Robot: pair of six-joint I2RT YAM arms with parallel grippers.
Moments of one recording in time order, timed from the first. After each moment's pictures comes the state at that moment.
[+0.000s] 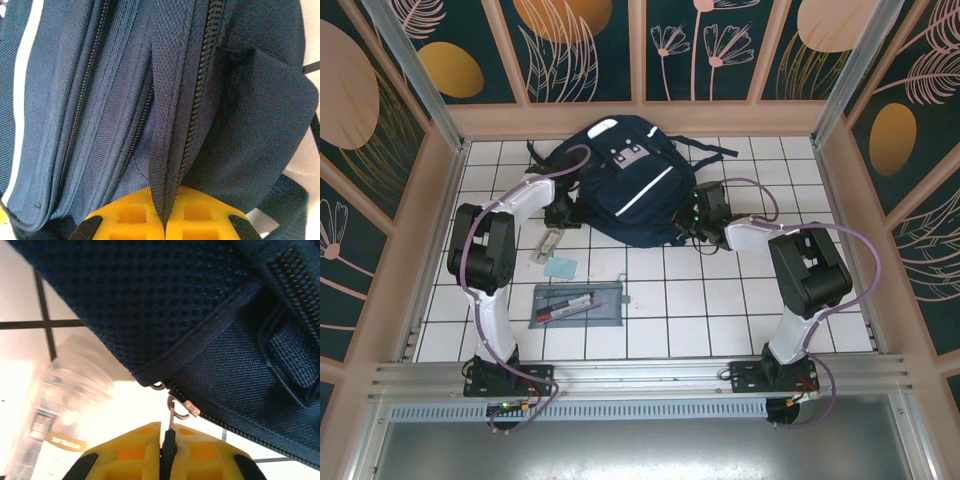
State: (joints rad) left arm -0.28 2.01 1.50 -0.86 0.02 -0.31; right arm 0.43 1.76 0.94 0.05 -0.17 0.85
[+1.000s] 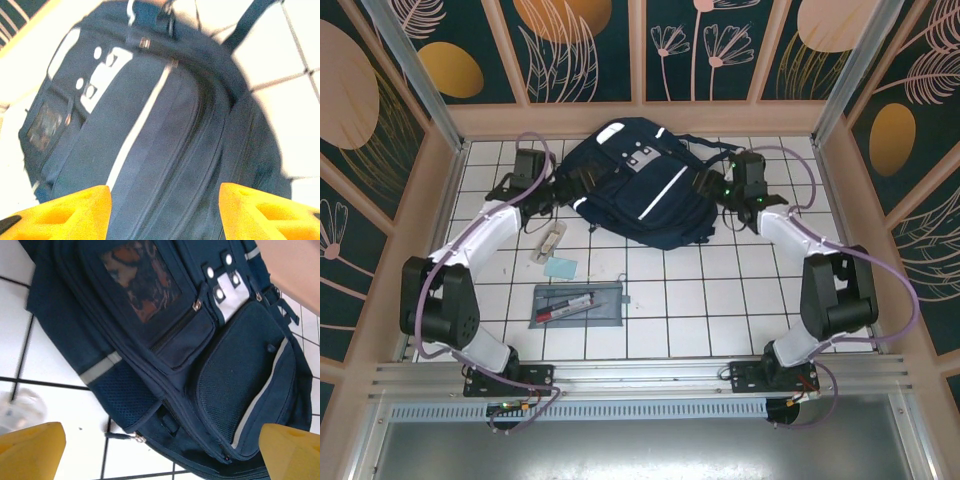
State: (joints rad) left arm -0.25 1.59 1.15 -0.33 0.22 -0.67; right arm 0.25 1.60 1.08 -0.09 -0.16 0.59
